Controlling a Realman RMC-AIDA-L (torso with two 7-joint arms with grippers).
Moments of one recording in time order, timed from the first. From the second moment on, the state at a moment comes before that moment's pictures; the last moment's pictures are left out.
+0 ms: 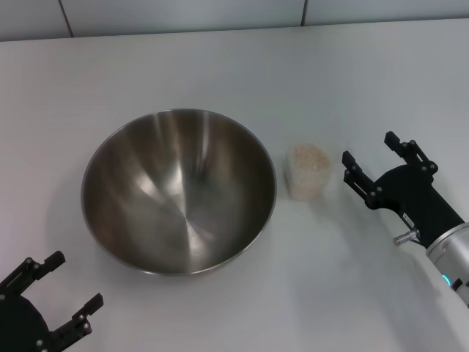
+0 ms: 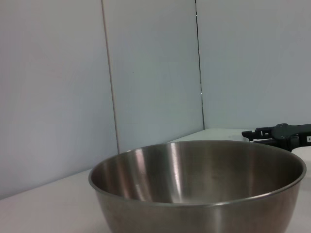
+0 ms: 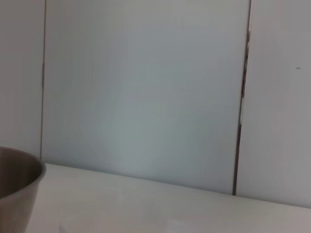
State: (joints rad) left arm -0.03 -2.01 0.96 0.23 1.40 1.65 -0.38; right arm 0.27 2.09 0.42 0.29 -2.16 -1.18 -0.03
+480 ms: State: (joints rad) left arm -0.03 -2.01 0.96 0.23 1.40 1.65 -0.38; right arm 0.31 2.09 0.43 0.29 -2.16 -1.13 -0.03
